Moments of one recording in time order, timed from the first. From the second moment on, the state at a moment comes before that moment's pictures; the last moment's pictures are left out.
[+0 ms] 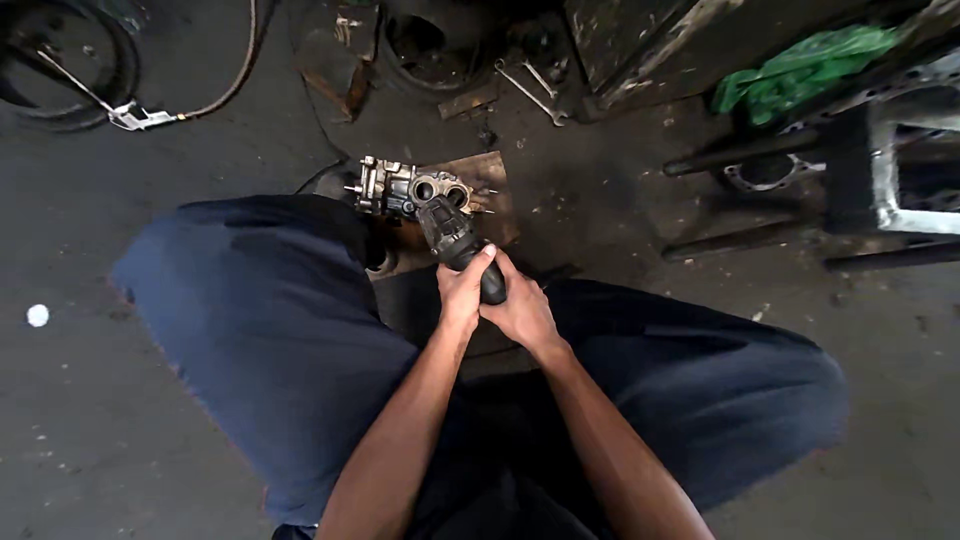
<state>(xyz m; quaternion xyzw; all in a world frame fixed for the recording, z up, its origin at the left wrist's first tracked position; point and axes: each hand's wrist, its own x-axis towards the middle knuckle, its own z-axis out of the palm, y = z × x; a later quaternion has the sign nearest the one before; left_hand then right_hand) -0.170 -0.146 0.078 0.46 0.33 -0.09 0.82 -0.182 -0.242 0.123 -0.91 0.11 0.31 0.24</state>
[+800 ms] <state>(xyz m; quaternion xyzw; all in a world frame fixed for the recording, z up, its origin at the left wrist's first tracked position) -0.167 -0.148 0.082 0.45 0.34 -0.09 0.82 -0.183 -0.241 0.123 -0.93 0.11 0.29 0.22</state>
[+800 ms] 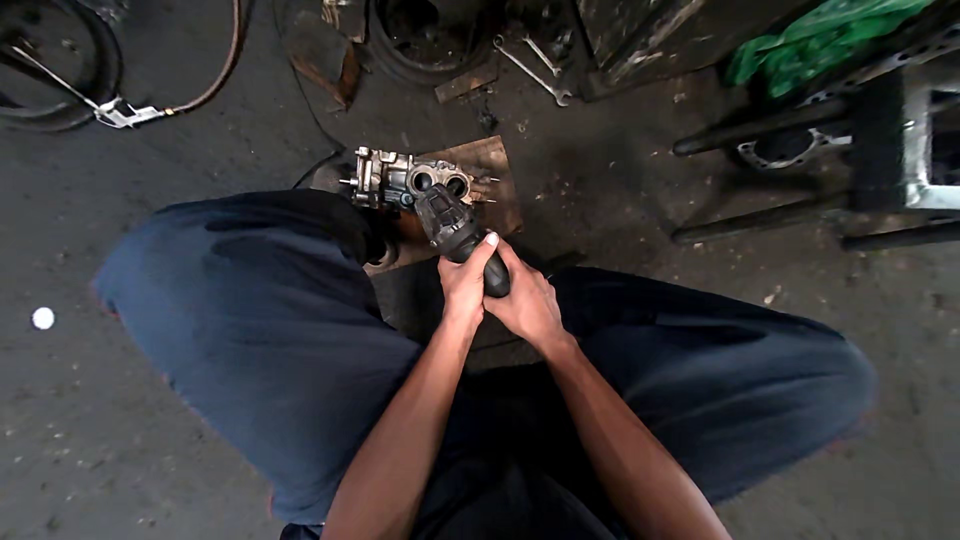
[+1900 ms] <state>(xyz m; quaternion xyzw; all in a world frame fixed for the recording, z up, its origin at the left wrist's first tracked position) -0.157 -0.136 0.078 0.47 0.32 -0.12 0.81 -0.170 -0.225 0.141 -0.92 0.12 0.32 0.21</state>
